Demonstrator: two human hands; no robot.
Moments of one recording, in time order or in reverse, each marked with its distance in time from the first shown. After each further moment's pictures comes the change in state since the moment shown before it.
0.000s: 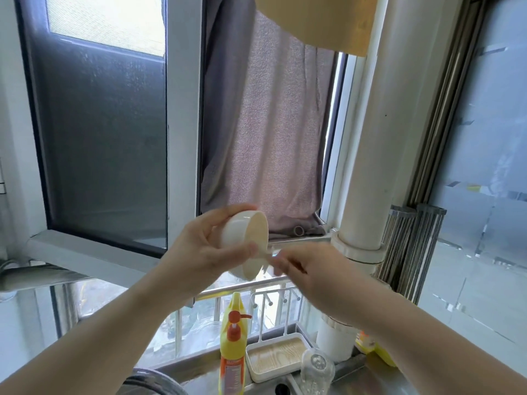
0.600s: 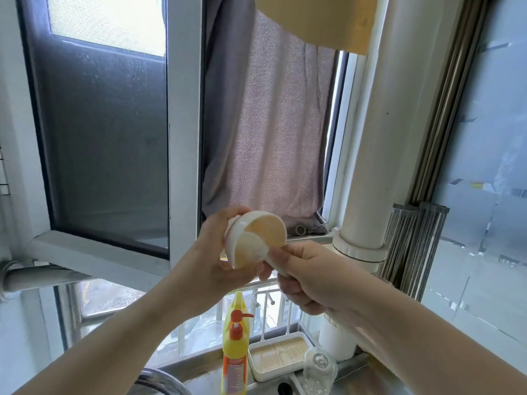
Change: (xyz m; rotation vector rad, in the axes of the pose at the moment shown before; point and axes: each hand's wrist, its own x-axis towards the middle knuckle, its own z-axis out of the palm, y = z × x) left_hand -0.006 -0.018 0.004 0.381 0.002 0.185; right_hand 0.004 -0.011 0.000 0.873 -0.270 0.257
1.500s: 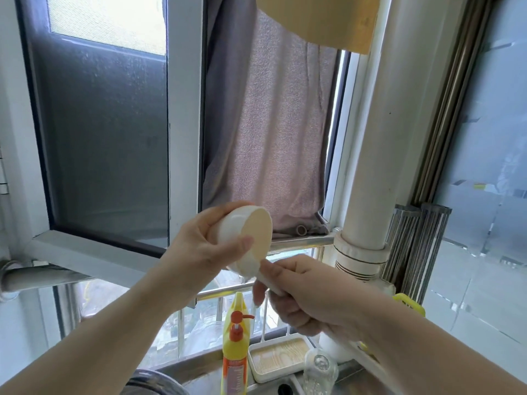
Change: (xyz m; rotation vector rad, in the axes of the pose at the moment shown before) left_hand 0.010 0.012 -0.011 -0.435 0.056 -0.260; right_hand 0.000 0.006 0.010 0.022 -0.052 0.064
